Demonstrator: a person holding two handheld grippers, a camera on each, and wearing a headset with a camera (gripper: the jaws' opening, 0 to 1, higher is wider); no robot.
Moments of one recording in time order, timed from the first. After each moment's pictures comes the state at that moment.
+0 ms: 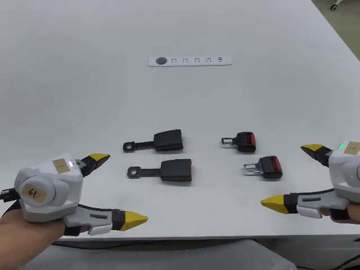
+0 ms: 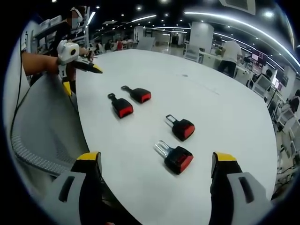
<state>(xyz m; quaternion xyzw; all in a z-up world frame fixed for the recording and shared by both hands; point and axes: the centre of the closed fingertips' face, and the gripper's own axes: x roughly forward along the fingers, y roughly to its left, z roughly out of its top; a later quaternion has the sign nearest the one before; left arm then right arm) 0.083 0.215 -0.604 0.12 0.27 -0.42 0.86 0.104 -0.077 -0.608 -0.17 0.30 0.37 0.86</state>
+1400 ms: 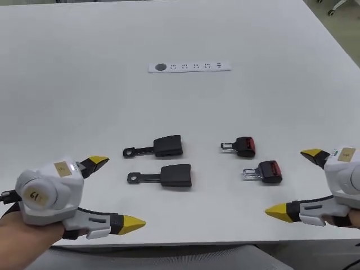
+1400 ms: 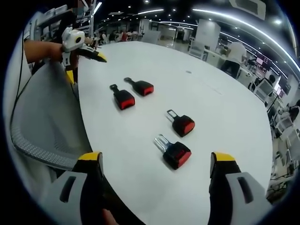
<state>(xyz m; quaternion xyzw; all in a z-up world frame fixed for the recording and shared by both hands) 0.081 0.214 -0.606 0.16 0.28 -0.43 0.84 0.098 -0.084 -0.607 -0.21 0.31 0.38 0.85</state>
